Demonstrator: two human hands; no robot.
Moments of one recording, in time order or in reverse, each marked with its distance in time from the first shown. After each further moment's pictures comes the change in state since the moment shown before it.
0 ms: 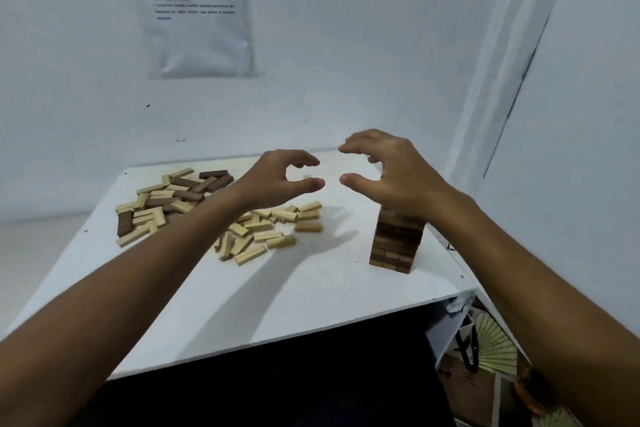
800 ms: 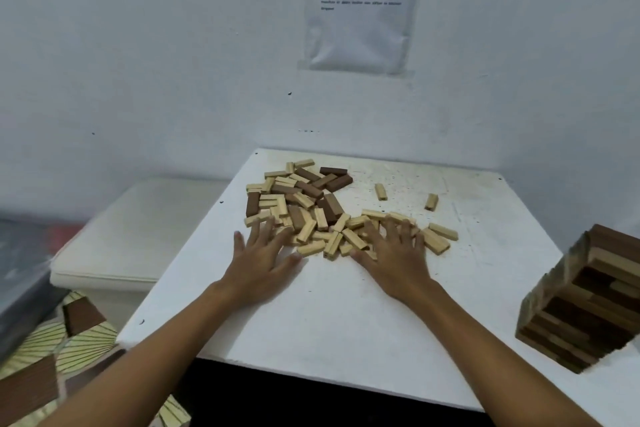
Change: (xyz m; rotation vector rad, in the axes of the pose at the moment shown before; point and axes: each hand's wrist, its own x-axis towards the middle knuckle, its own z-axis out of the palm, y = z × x) left_hand -0.176 -0.157 -0.020 0.430 0.043 -0.613; right_hand 0.048 -0.002 0.248 -0.350 -0.470 0.176
